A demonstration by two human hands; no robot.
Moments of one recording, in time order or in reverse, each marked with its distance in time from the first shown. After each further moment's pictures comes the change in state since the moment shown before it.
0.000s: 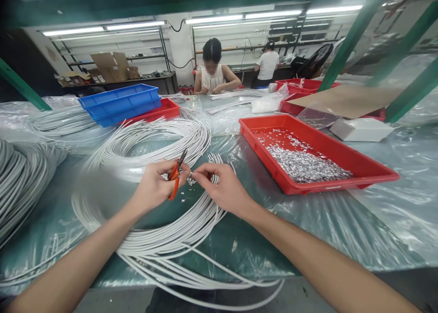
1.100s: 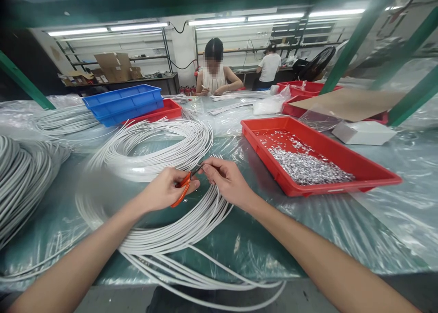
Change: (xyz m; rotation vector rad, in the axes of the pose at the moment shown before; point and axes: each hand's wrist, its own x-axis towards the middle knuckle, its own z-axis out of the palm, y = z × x) left_hand 0.001 -0.017 0.002 0.098 -0.336 -0.029; right_hand 0.007 0.008 -0.007 0.142 -0.008 -0.014
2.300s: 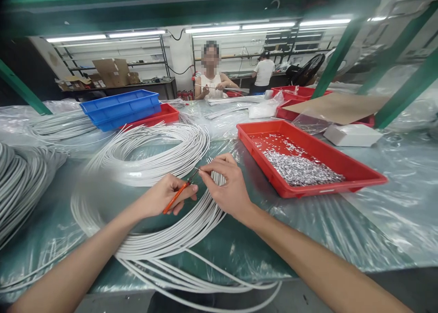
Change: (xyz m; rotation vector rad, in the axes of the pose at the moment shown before) left_hand -0.005 0.014 0.001 -0.271 -0.175 -0.149; right_hand -0.008 -0.002 0.004 -0.450 0.318 -0.356
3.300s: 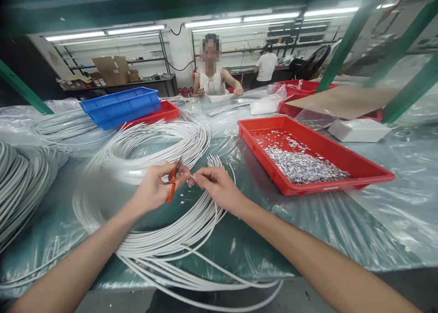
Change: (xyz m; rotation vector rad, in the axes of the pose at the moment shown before) left_hand 0.003 -0.002 -0.008 0.171 0.411 0.312; right_hand 0.000 0.003 0.005 0.424 -0.422 0.422
